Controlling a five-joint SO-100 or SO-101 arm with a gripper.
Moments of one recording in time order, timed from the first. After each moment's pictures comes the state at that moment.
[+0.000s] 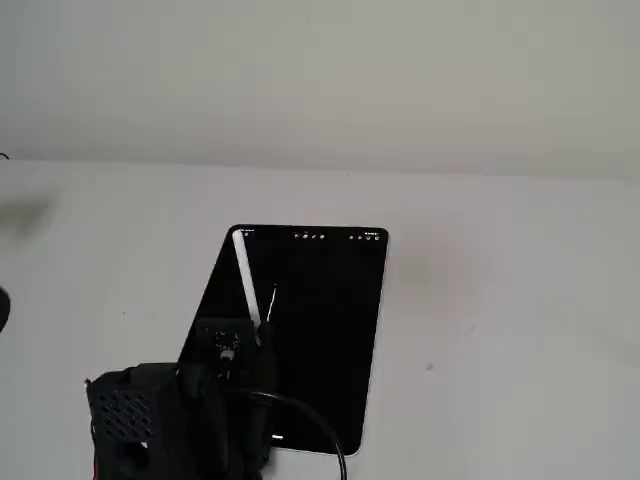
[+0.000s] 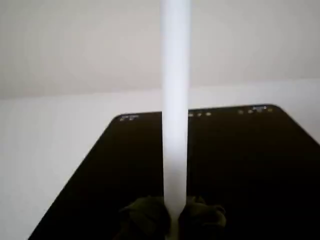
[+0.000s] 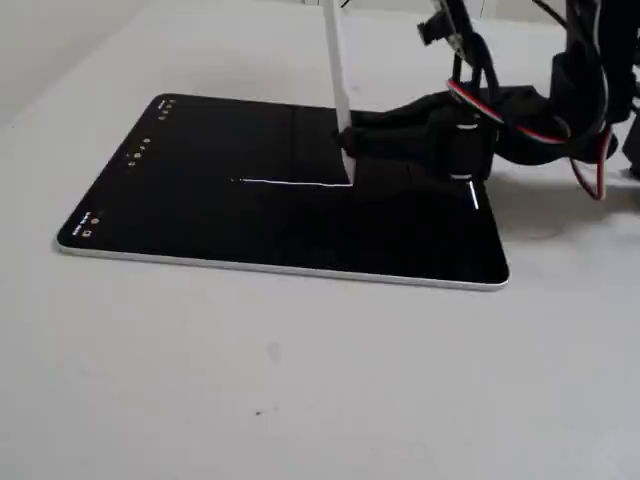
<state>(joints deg) -16.7 53.3 156.5 -102.7 -78.6</state>
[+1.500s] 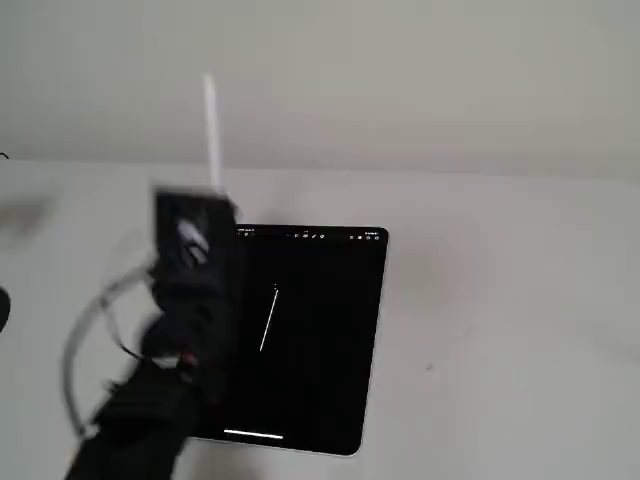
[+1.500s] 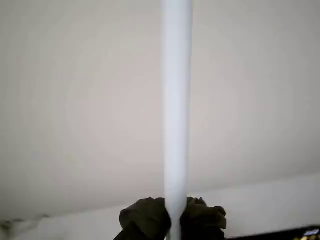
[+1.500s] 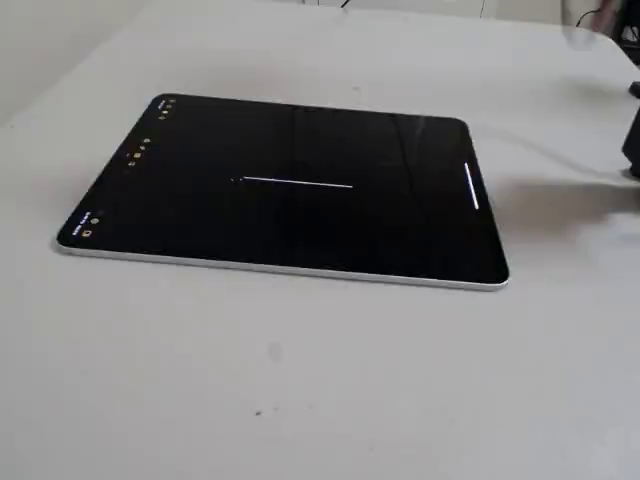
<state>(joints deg) -15.4 131.0 134.3 -13.3 -60.9</state>
